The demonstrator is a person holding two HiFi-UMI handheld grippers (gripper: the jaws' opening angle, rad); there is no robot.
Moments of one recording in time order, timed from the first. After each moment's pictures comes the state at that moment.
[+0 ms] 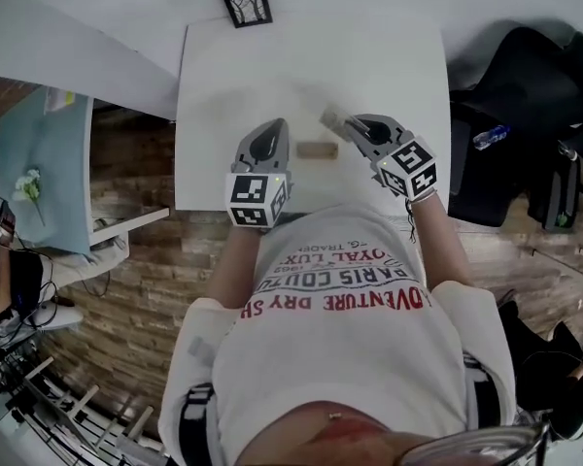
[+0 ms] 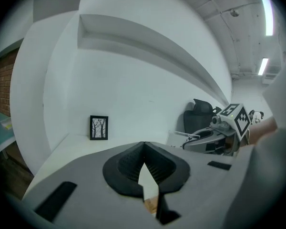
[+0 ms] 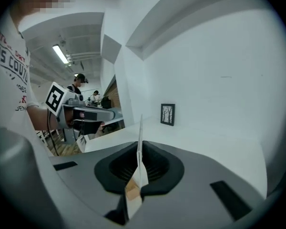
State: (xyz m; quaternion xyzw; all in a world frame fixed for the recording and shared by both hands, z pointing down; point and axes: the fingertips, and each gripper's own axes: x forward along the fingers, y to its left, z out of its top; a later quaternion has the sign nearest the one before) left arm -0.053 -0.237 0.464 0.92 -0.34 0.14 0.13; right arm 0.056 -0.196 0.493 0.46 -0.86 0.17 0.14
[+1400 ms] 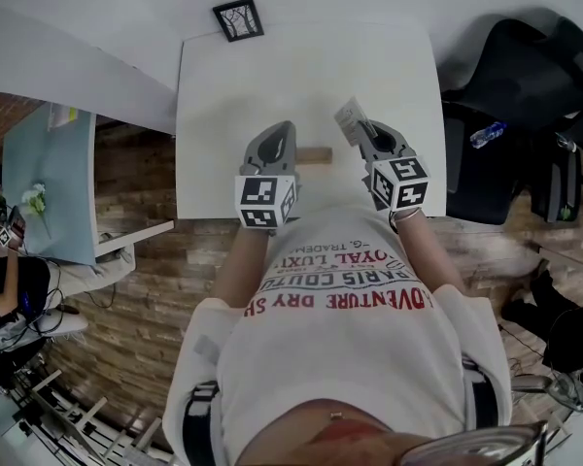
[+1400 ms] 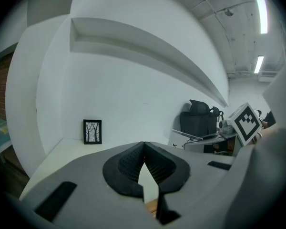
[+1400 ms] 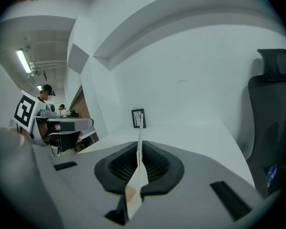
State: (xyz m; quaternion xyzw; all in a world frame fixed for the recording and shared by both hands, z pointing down) left arm -0.016 -0.212 0.452 0.93 -0.33 0.13 0.11; right arm 0.113 -0.166 0.492 0.63 -0.74 0.21 0.07
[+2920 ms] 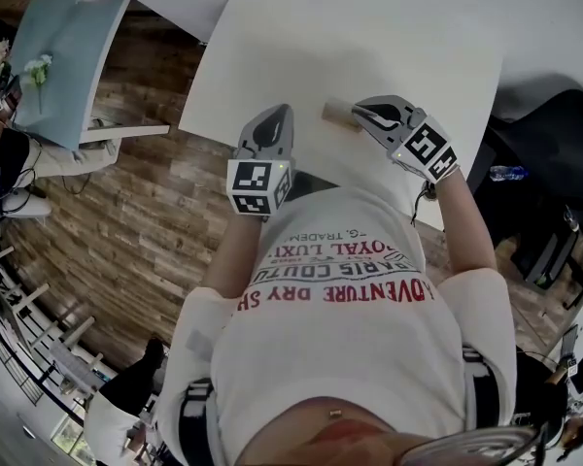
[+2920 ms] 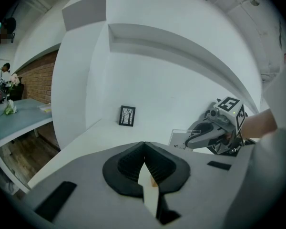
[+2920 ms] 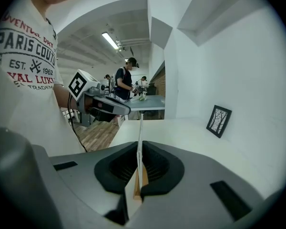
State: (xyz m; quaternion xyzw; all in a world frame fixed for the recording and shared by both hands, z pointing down) left arm -0.111 -0.182 0.491 0.84 -0.49 0.14 0.18; right arm -0.004 -0.168 0.503 0.18 -0.95 0.06 0.23
